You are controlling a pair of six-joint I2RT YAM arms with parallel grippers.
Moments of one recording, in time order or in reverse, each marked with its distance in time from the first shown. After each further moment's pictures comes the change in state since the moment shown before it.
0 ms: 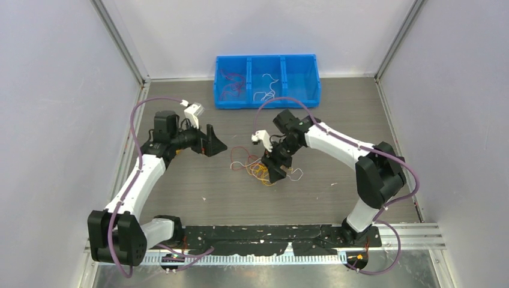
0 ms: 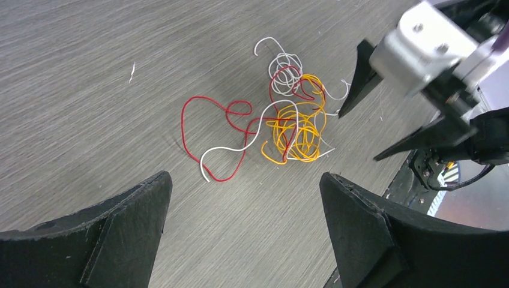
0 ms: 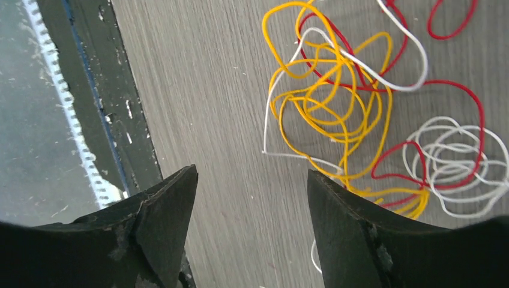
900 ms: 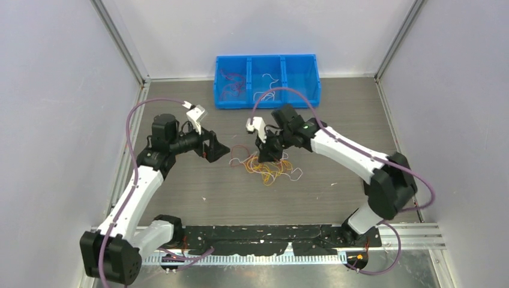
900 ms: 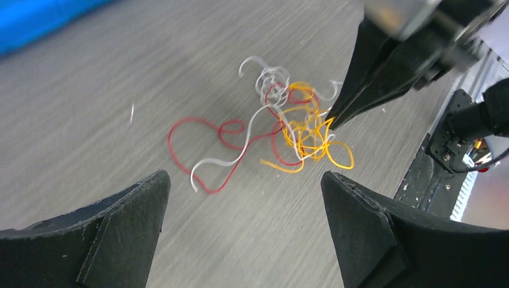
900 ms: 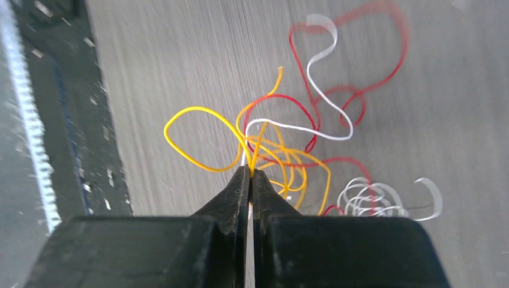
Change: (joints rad) left arm -0.058 -0.112 -0.010 0.002 -0.026 0.085; right arm 0.088 -0.061 -0.061 0.309 0.076 0.127
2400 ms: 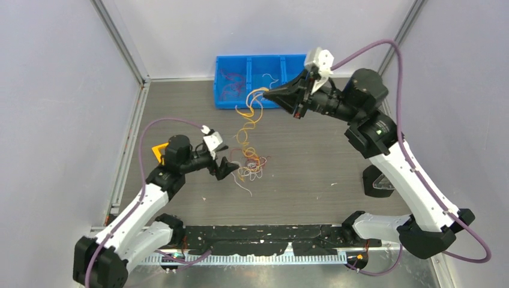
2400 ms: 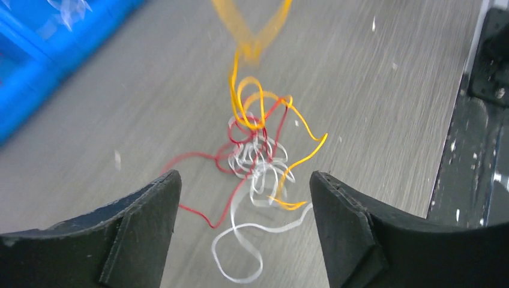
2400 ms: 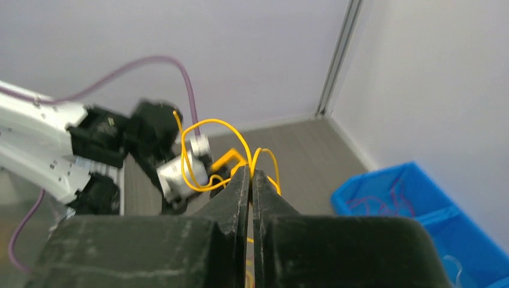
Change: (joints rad) left arm -0.238 -0.125 -0.283 0.281 -0.085 0.203; right arm -0.068 -0.427 0.380 0.376 -0.025 0.385
